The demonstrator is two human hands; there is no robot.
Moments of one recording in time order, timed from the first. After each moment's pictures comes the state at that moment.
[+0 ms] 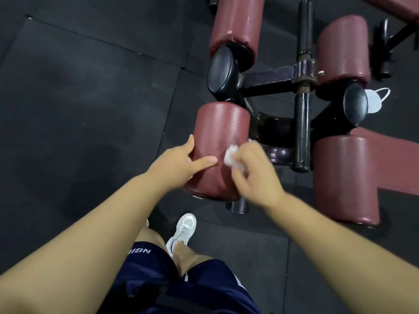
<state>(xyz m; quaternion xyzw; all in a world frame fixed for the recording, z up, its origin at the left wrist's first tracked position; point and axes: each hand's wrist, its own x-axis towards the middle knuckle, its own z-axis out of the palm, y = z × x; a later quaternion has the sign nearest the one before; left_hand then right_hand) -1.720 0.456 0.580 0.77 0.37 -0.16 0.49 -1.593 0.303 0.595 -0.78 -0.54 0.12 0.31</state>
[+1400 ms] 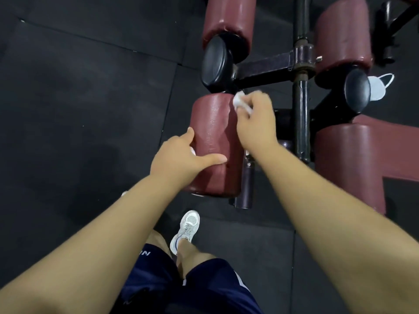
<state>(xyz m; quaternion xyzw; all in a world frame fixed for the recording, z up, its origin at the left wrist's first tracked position) -1.709 0.443 0.601 0.80 0.42 -0.09 0.42 -1.547 0.368 0.592 -0.87 -0.33 0.09 0.36</state>
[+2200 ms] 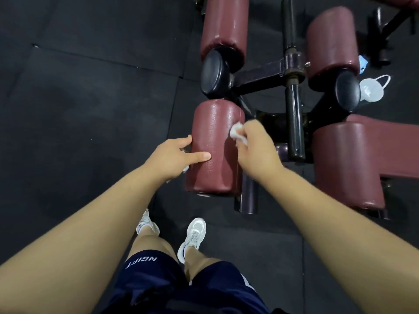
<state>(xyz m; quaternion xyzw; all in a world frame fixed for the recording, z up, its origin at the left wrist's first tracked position) -1.720 0.469 0.599 0.71 0.41 -0.11 0.56 -1.583 0.327 0.617 -0.86 -0.39 0.15 0.29</state>
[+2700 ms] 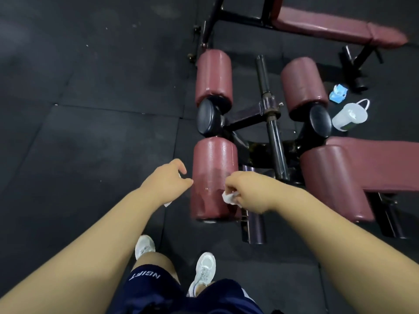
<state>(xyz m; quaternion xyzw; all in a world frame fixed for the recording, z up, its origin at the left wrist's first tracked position) -1.727 0.488 0.649 0.83 0.38 -0.16 0.39 -1.591 0.321 0.676 -0.78 -0.53 0.34 -0.03</state>
